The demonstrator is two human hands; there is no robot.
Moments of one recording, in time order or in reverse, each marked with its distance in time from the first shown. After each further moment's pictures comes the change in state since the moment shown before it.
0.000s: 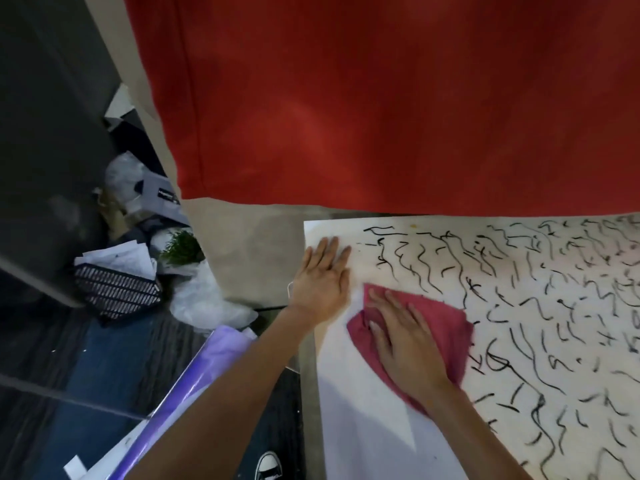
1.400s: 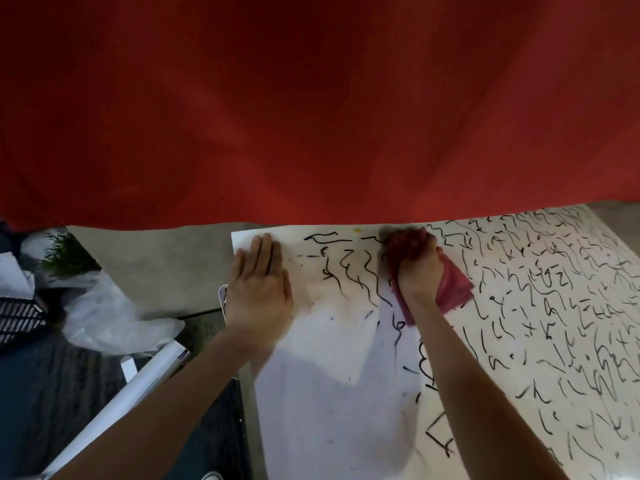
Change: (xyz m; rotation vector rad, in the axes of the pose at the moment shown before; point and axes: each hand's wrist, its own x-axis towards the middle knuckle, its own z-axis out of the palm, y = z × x) left_hand 0.028 -0.001 0.005 -0.014 0.128 0.009; right_hand 0.108 0.103 -0.029 0.231 0.442 0.835
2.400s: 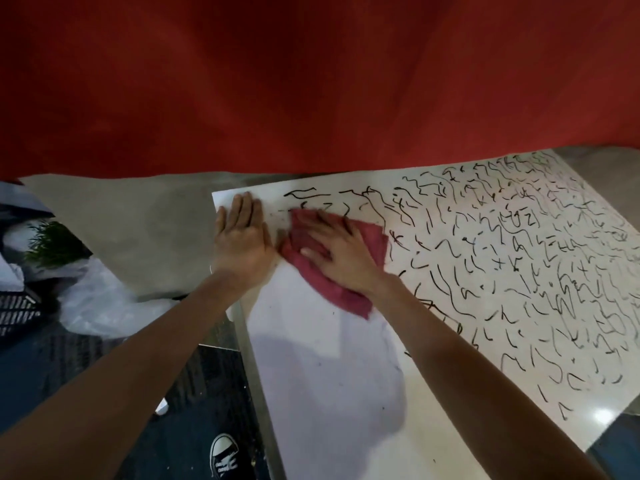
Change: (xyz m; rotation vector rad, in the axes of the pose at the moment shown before) left_hand -0.003 0.000 -0.006 -0.092 -0.032 -0.043; right_hand -0.076 -0.012 0.000 -0.292 -0.625 -0.815
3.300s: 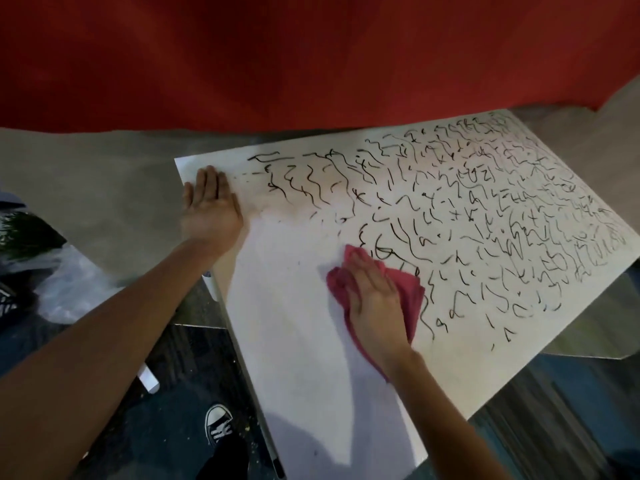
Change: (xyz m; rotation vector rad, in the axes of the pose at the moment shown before) left_hand -0.016 0.008 0.000 0.056 -0.059 -0.055; right_hand -0.167 -0.025 0.016 0.092 0.340 0.406
